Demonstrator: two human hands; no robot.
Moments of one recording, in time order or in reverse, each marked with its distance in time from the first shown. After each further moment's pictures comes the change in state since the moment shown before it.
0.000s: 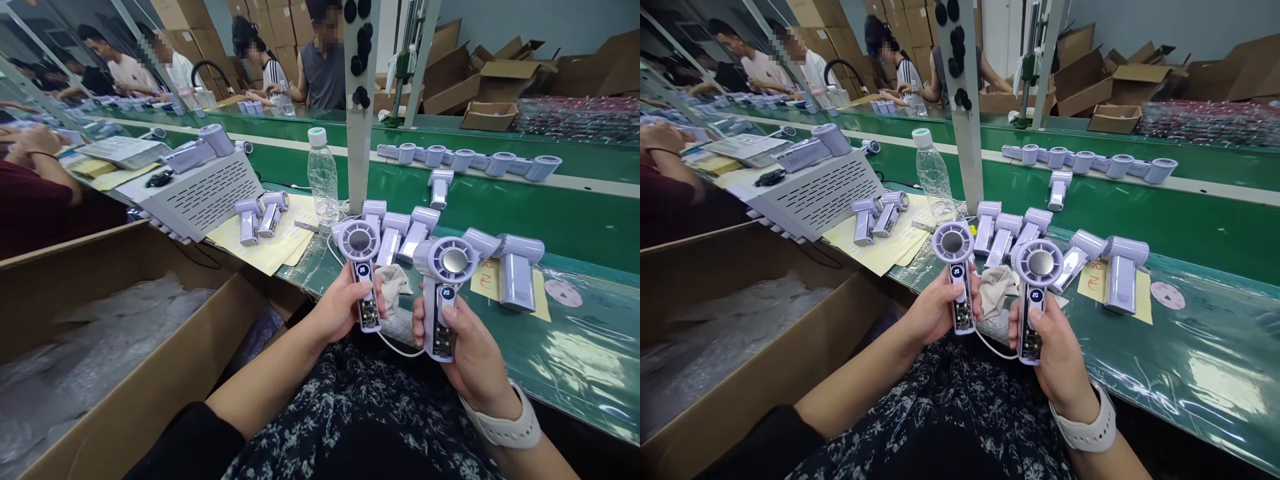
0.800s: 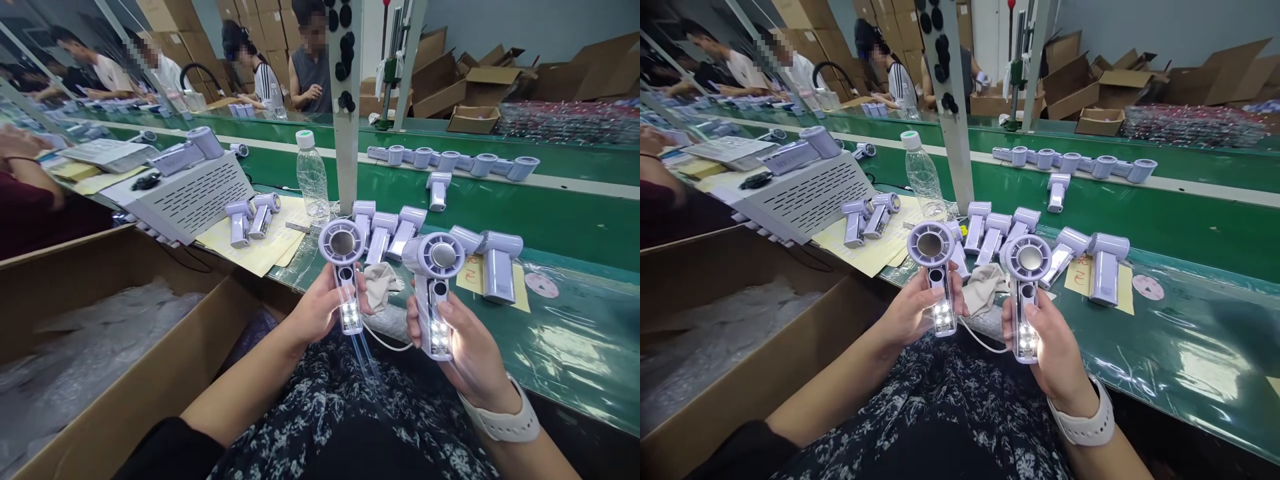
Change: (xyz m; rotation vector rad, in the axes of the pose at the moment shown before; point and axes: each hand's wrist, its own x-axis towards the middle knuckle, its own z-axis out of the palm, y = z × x) left_hand -0.008 0.011 -0.006 0.132 -0.042 0.085; right_hand -0.006 -0.010 -0.005 -0.012 -0.012 0.009
